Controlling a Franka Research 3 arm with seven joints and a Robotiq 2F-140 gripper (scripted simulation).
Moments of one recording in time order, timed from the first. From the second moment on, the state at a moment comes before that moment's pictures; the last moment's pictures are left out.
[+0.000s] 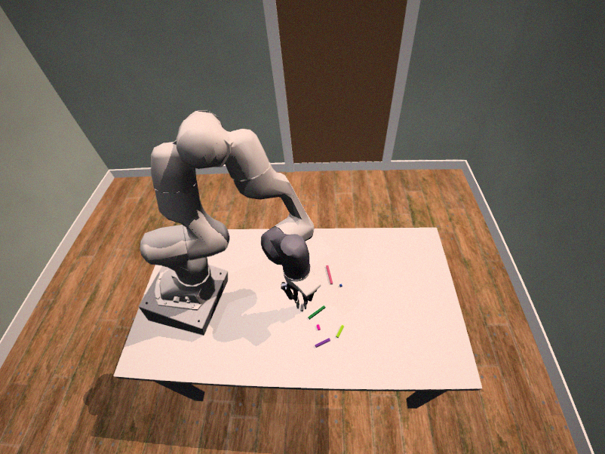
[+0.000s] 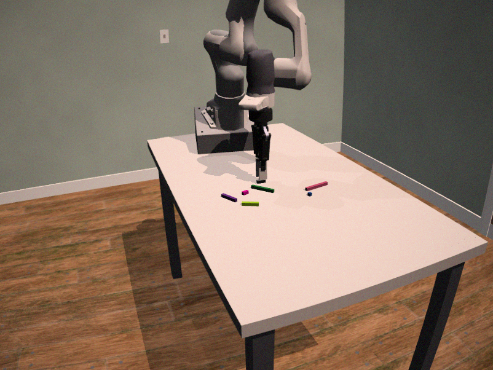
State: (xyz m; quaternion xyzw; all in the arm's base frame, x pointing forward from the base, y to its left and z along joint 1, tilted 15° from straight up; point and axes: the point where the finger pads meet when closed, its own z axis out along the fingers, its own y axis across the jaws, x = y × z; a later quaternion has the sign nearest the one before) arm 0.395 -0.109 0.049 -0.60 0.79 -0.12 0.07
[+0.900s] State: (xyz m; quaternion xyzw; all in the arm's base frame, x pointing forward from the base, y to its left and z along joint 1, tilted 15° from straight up) arm 0.394 -0.107 0.043 -0.60 0.79 -0.11 0.07
